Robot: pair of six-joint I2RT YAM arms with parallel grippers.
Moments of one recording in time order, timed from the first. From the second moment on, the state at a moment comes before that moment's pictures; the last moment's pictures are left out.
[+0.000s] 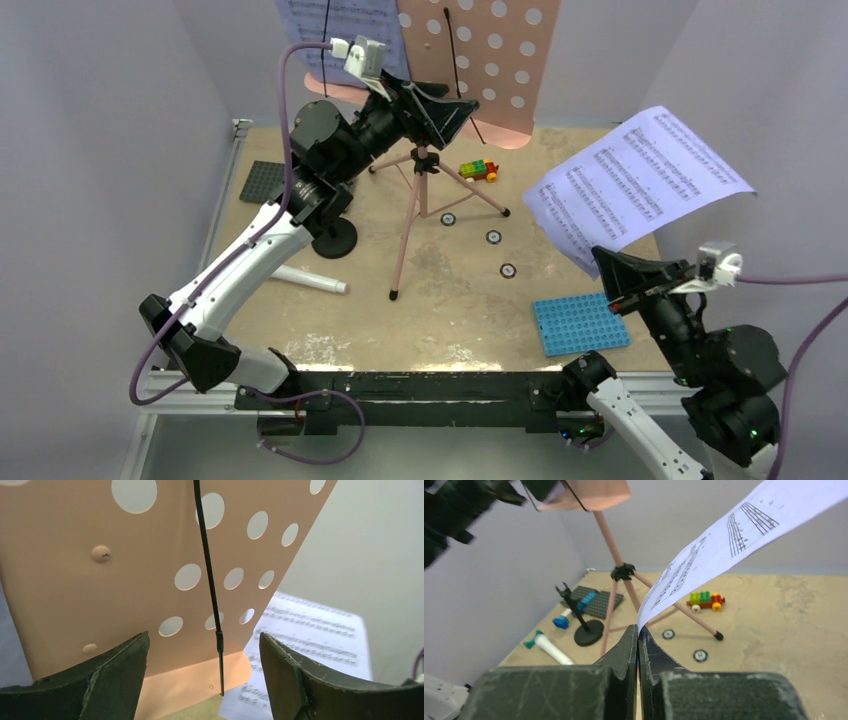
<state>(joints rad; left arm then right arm) -0.70 1.44 1.63 0.17 0.17 -0.48 0.51 0.28 1.13 -0.65 0.11 0.30</state>
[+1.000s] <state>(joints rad) -0.80 0.61 0.53 0.14 0.09 -0.94 -0.05 1.08 0.94 -0.28 -0.15 0.64</state>
